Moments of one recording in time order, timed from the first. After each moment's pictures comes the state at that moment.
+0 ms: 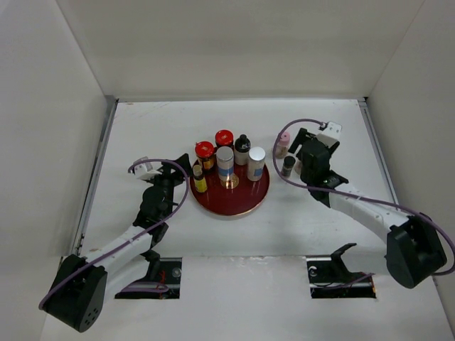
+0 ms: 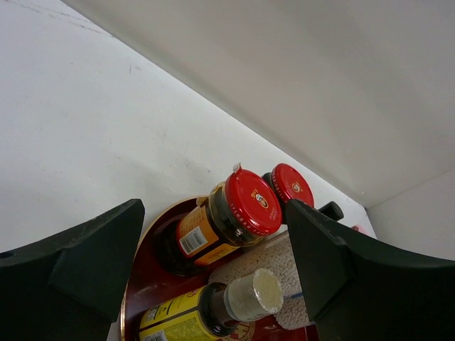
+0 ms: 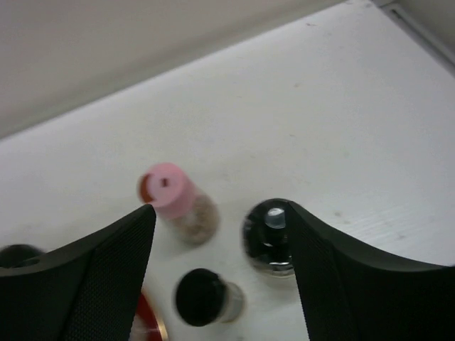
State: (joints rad) left arm -0.45 0.92 0.18 0.84 -0.47 -0.68; right arm 0.51 1.24 0.72 0.30 0.74 0.39
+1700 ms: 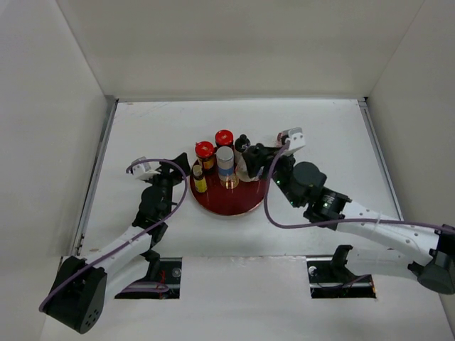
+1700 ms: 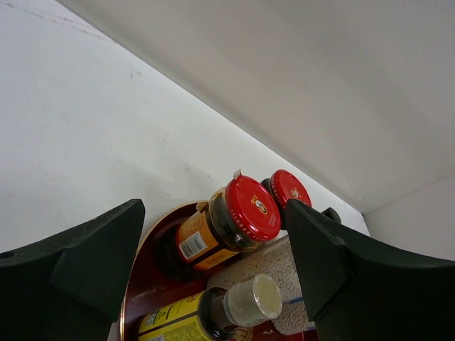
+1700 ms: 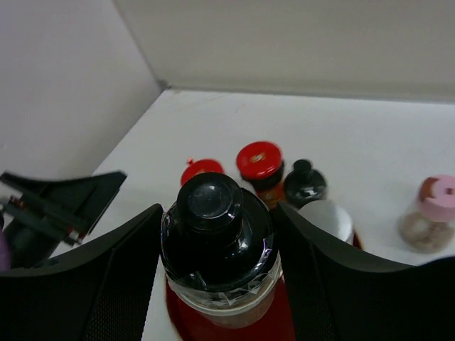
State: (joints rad) left arm -0.43 0.91 0.18 0.84 -0.46 -0.69; right arm 0.98 1.05 0.86 0.24 0.52 0.27
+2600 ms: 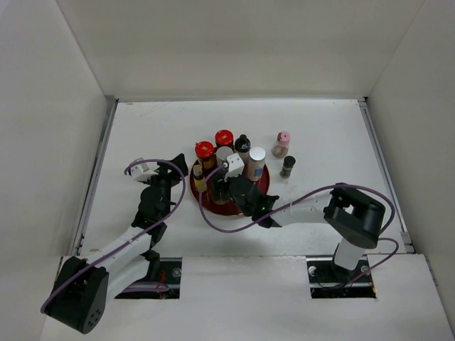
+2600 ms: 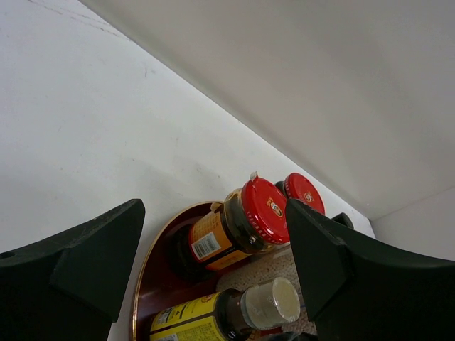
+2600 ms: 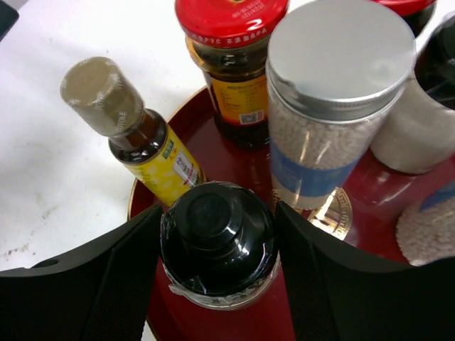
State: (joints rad) left arm -0.40 0.91 0.16 0.83 -0.46 -0.71; right arm 1.08 1.72 0.86 0.57 0.49 0.29
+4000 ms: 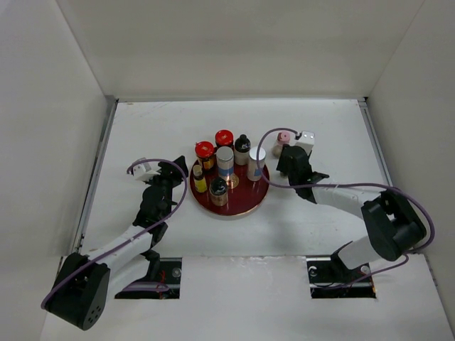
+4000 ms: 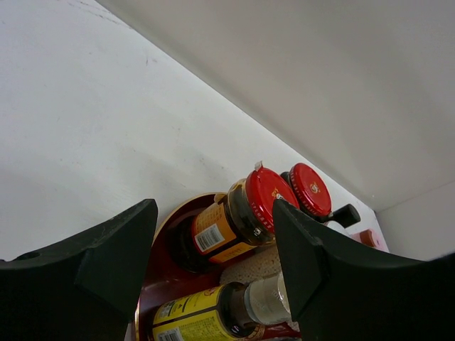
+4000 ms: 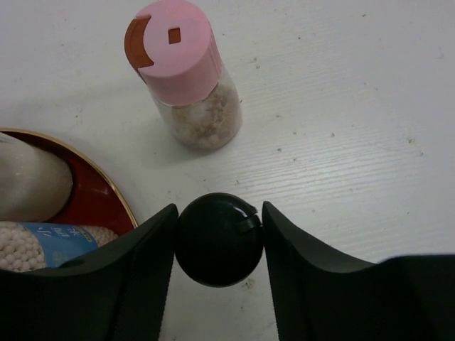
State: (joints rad) left arm -0.41 0.94 0.16 0.83 -0.46 -0.71; right arm 0.54 1.47 0.72 0.21 0.57 0.45
